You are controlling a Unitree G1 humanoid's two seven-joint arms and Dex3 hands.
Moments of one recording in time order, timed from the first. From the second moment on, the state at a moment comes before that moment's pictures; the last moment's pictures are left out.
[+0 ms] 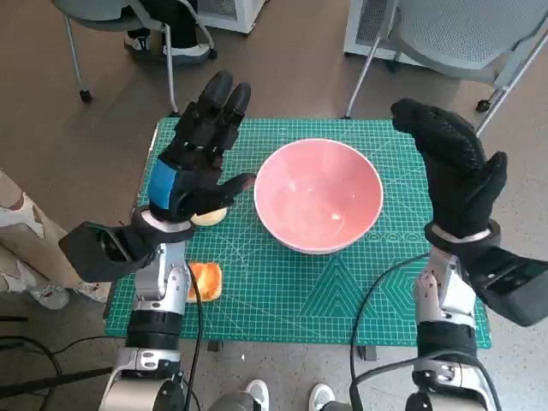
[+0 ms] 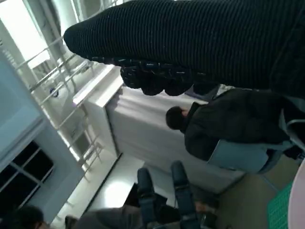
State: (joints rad) left arm -0.61 0.08 0.18 0.46 -0.39 -0.53 -0.65; right arm -0.66 -0.12 -0.22 0.57 0.39 -0.76 0.60
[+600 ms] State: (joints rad) left arm -0.36 0.43 0.22 -0.05 -0.07 -0.20 -0.61; right arm -0.65 -0.12 -0.21 0.54 0.38 -0.74 0.59
